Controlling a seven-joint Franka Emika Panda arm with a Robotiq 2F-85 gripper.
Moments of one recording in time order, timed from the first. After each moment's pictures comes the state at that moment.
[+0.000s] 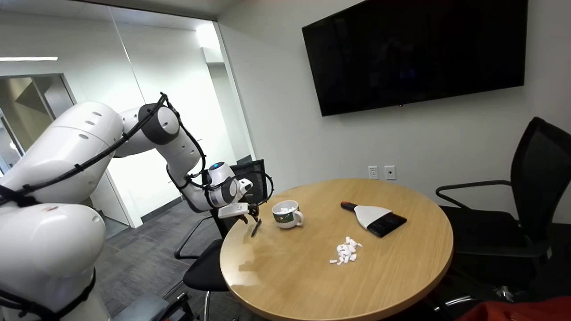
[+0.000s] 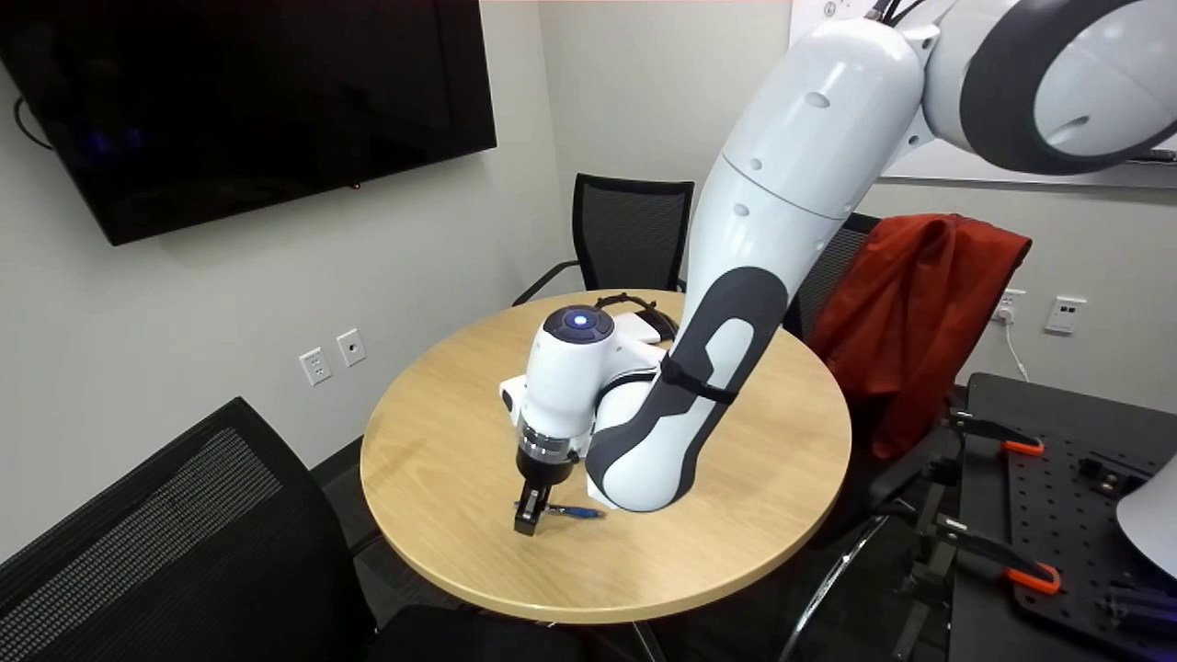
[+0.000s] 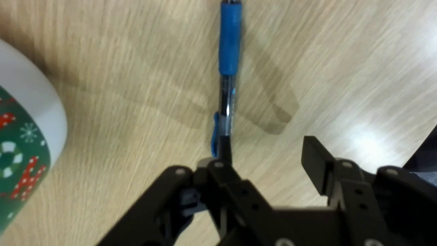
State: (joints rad) arm 0.46 0.95 -0.09 -1.71 -0.05 3.00 0.05
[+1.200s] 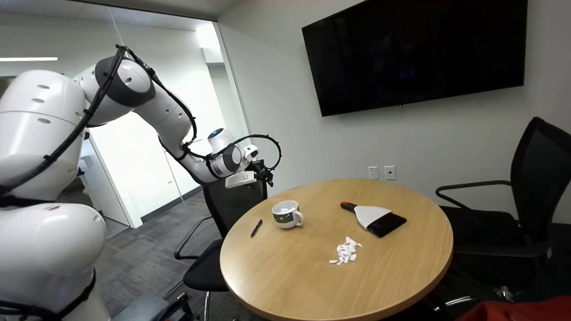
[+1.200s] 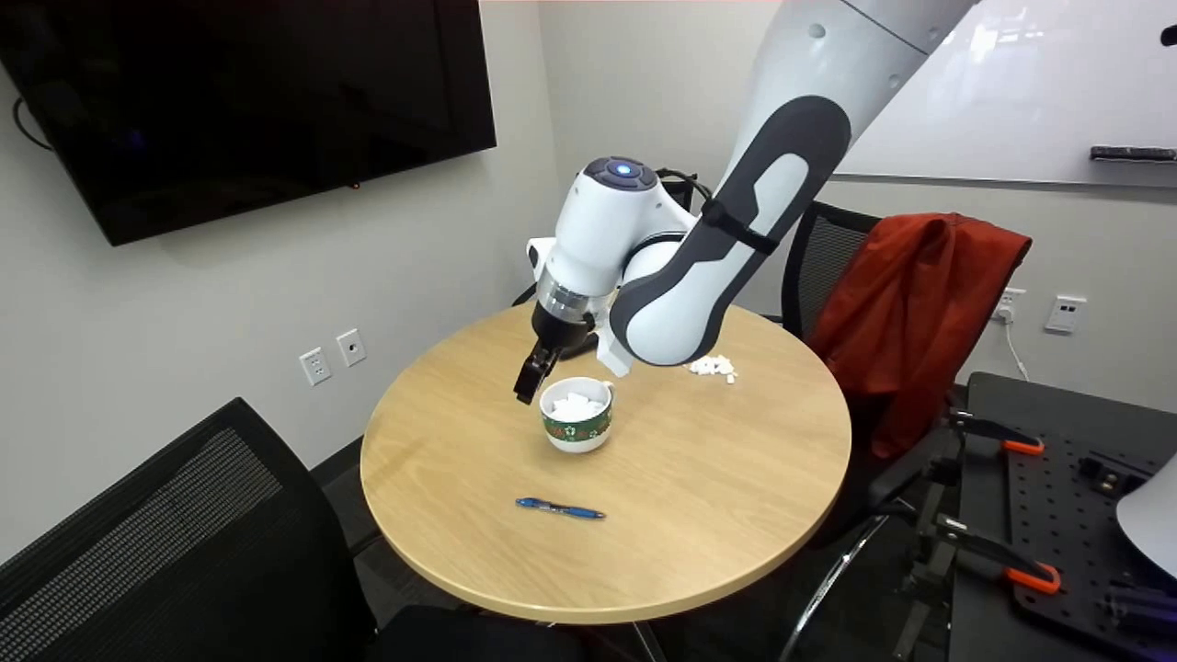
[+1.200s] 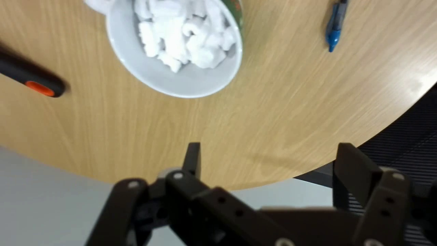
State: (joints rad) arm 0.48 0.62 -0.26 -1.94 -0.10 3.05 0.13
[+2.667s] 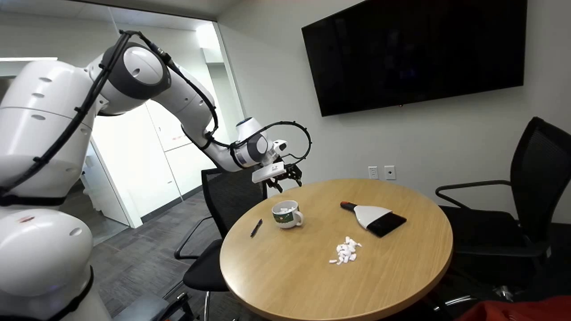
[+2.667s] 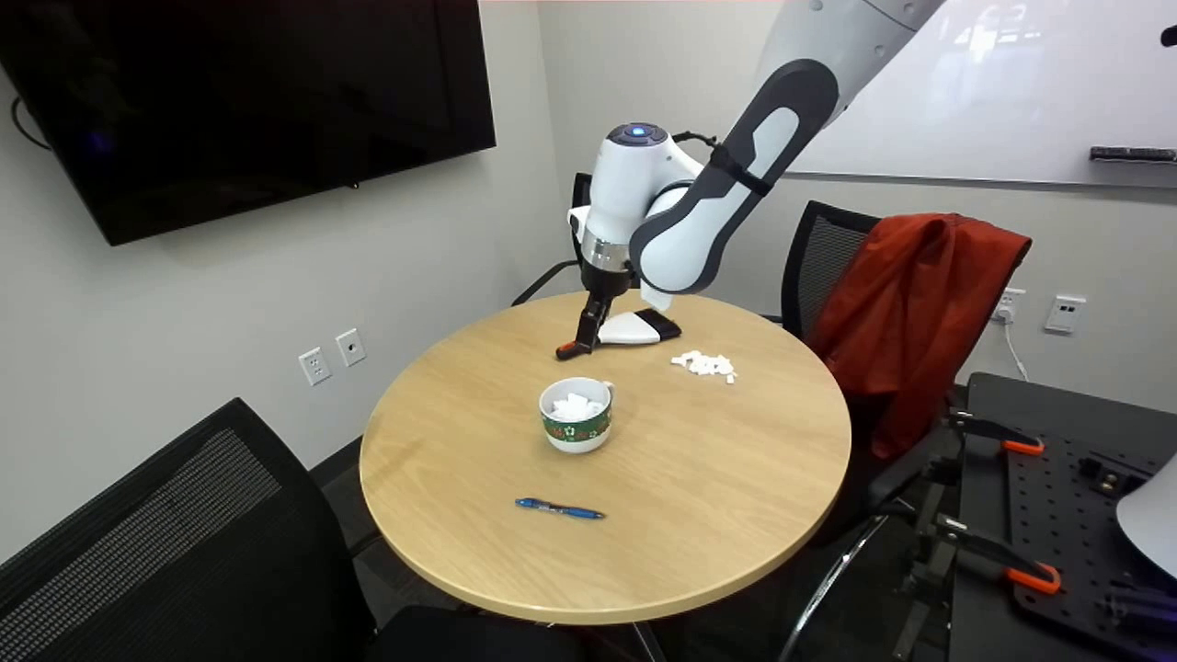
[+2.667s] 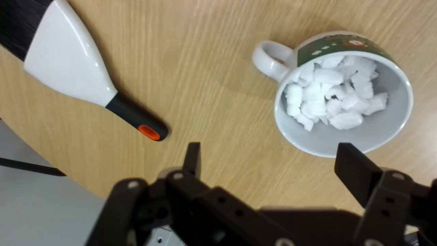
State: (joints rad) arm 0.20 0.59 -0.17 -1.90 -0.20 2.85 -0.06
